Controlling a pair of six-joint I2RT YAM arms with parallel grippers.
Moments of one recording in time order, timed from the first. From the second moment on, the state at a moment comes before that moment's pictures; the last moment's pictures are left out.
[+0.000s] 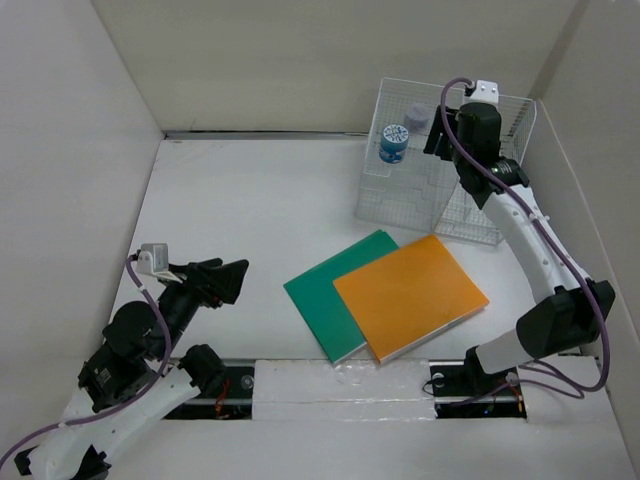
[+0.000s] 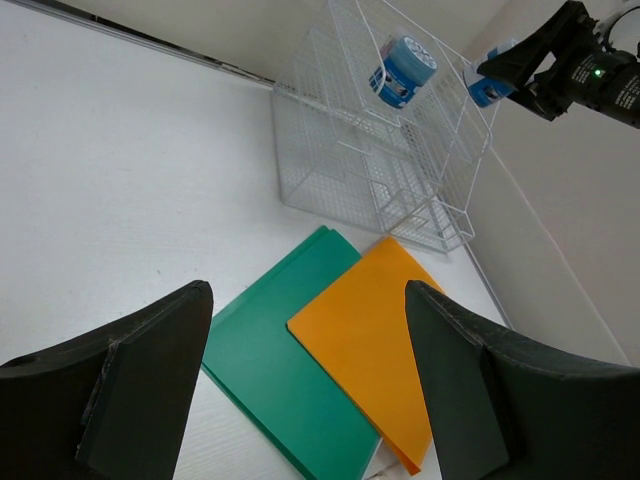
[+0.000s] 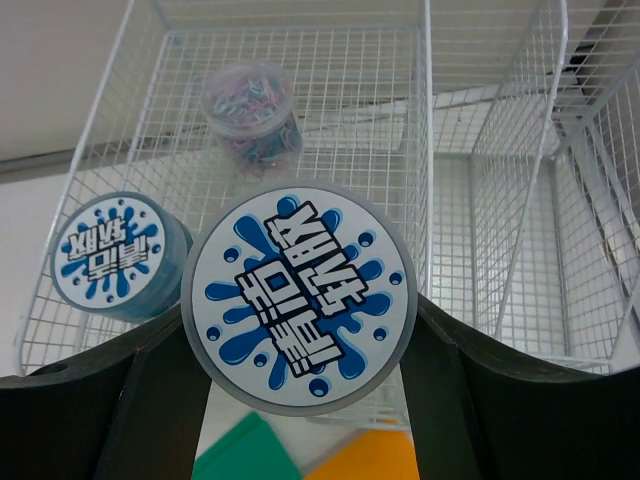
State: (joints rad) left arm -0.82 0.17 0.74 -0.58 -0.41 -0.59; right arm 0.27 1.47 1.53 -0.36 0.33 0.24
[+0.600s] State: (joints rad) left arm -0.82 0.17 0.74 -0.58 -0.40 -0.59; right arm 0.24 1.63 1.52 -0.35 0.27 0.23
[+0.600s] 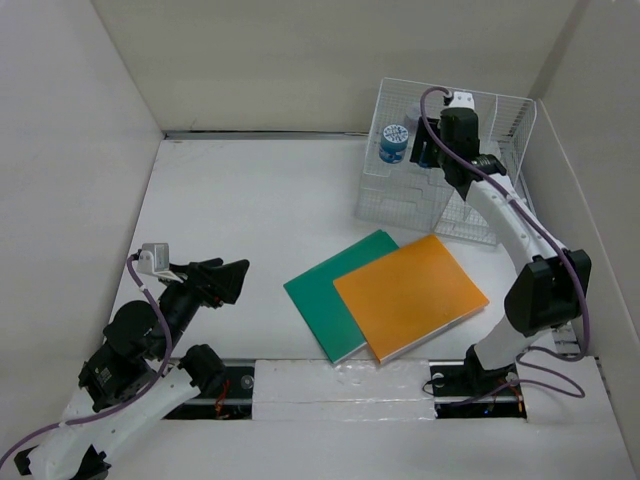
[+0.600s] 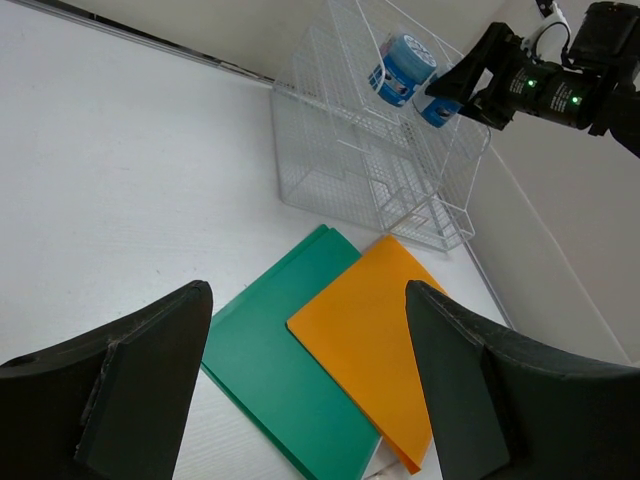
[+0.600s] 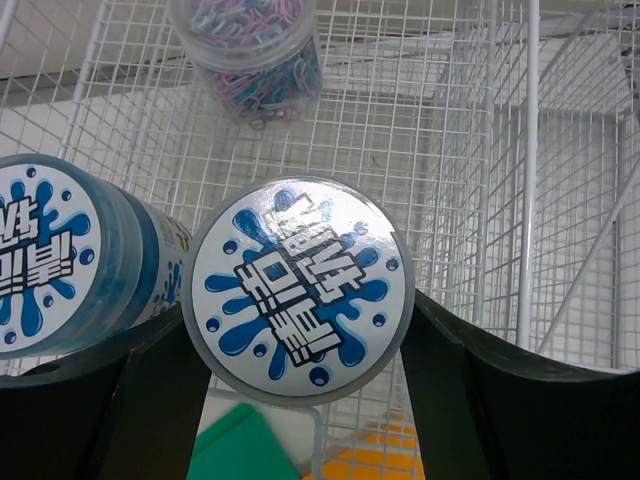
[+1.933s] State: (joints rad) left arm -1.19 1.29 0.55 0.13 -0.22 -0.78; right arm 0.71 0.75 0.72 -0.98 0.26 1.01
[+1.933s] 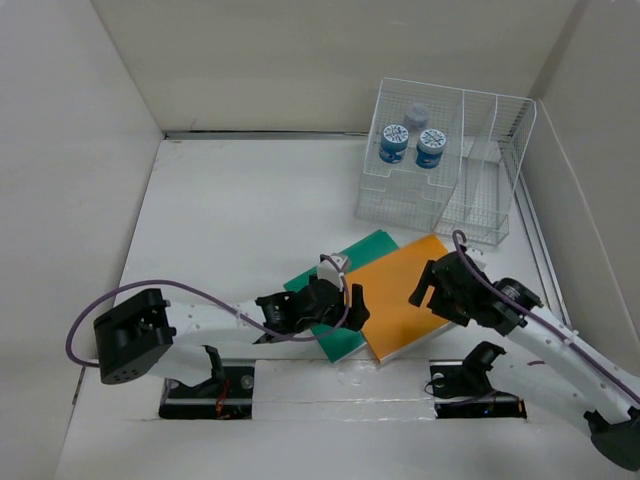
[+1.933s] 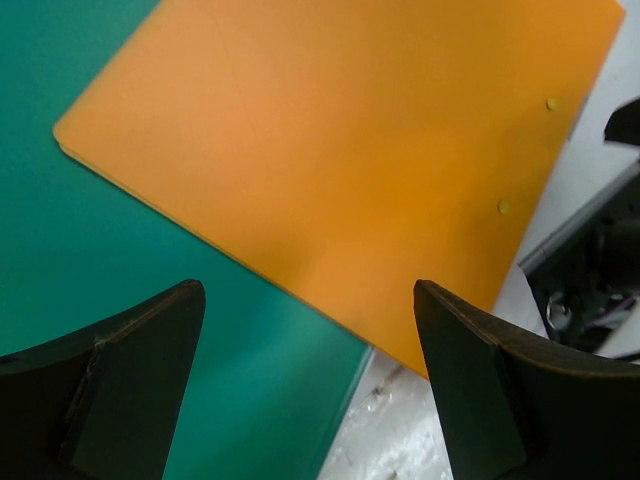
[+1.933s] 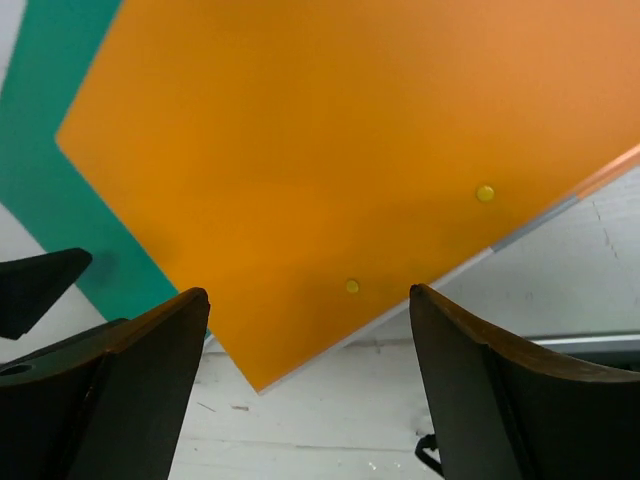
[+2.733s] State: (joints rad) left arm -1.02 1.31 0.53 0.31 -0.21 -0.72; right arm 1.05 0.96 0.50 -0.86 0.21 1.78
